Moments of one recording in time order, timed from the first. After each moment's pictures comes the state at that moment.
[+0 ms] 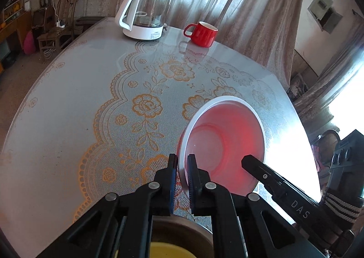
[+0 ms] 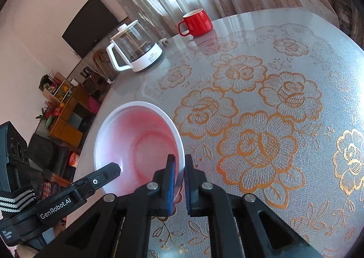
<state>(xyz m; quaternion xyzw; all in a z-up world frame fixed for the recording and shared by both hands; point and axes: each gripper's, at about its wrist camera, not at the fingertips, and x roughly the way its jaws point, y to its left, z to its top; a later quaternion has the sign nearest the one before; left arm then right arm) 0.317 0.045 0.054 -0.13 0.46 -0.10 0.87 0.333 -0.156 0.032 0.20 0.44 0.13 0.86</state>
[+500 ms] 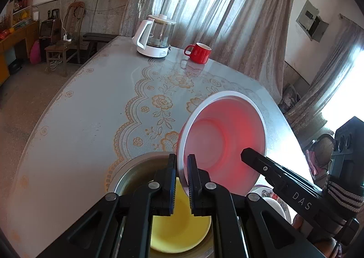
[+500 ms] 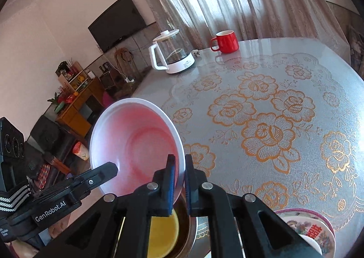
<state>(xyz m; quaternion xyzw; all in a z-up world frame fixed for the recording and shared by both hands) 0.201 0.089 0.088 -0.13 0.41 -0.10 0.90 0.237 -0.112 0.083 0.14 0.39 0.18 0.89</state>
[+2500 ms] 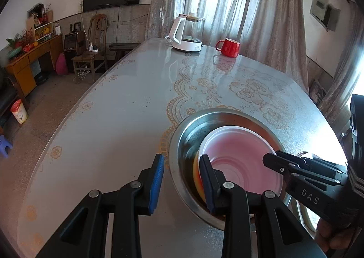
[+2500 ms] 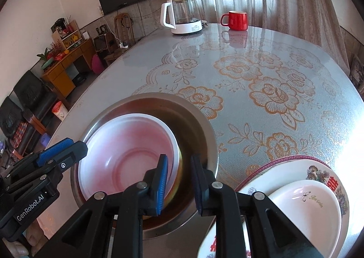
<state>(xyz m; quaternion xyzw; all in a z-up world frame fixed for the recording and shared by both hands) 0.142 0.128 0.024 -0.07 0.39 -0.01 0.92 0.199 -0.063 0.021 0.00 0.45 0.15 0.88</state>
